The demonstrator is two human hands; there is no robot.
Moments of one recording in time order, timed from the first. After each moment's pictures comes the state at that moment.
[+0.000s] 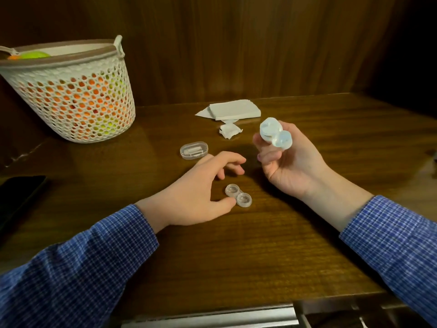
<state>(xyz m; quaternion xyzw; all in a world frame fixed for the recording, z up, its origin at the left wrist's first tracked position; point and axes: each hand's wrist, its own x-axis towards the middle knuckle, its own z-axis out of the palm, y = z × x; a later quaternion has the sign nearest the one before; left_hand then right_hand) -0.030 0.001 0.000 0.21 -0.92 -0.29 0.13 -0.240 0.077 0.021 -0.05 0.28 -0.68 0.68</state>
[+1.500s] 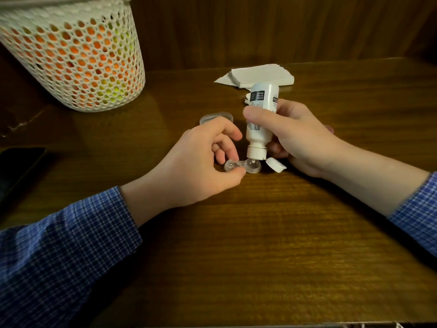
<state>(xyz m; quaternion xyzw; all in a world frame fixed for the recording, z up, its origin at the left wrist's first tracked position) -0.008 -0.013 0.000 0.27 -0.88 -0.32 0.23 -0.203 0.035 0.000 -0.49 0.54 -0.54 0.42</state>
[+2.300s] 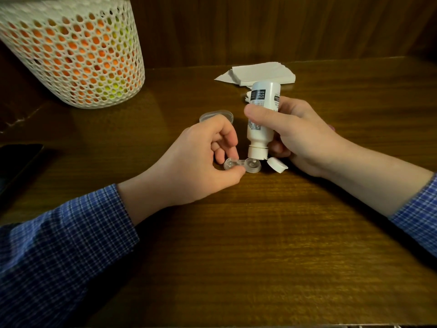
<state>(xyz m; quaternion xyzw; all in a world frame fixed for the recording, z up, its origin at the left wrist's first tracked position) -0.008 -0.014 0.000 0.26 -0.88 -0.33 0.23 -0.203 0.037 0.001 -0.49 0.55 -0.54 0.42</state>
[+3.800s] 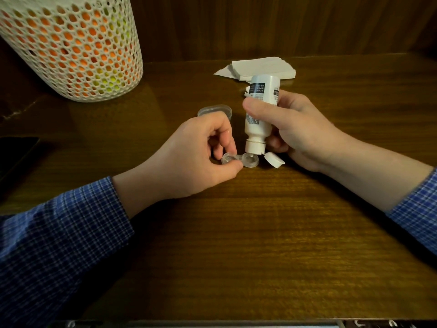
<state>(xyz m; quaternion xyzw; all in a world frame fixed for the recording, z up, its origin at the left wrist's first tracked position) -0.007 -0.014 0.000 0.25 -0.89 -0.31 0.23 -0.203 0.039 0.005 -0.50 0.56 -0.52 0.42</state>
